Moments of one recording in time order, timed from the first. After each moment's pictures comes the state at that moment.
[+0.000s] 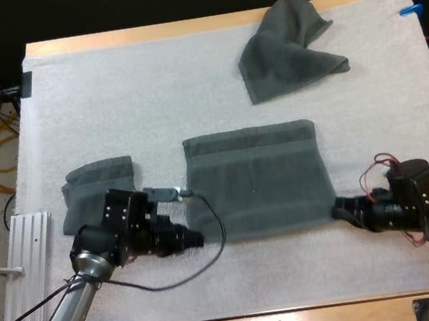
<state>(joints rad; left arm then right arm) -0.27 1.09 -0.56 0.74 0.57 -1.90 0.35 0.89 -0.46 0.59 -0.44 -1.11</state>
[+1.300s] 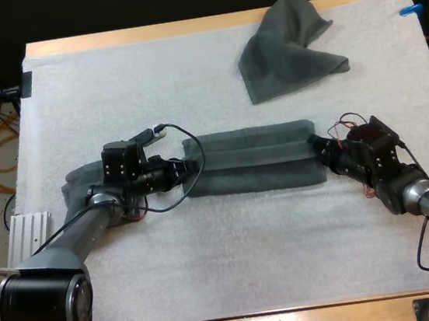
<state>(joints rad) -0.12 1.67 -0.70 0.01 0.72 -2.19 0.35 1.47 -0.55 -0.10 -0.12 -0.91</state>
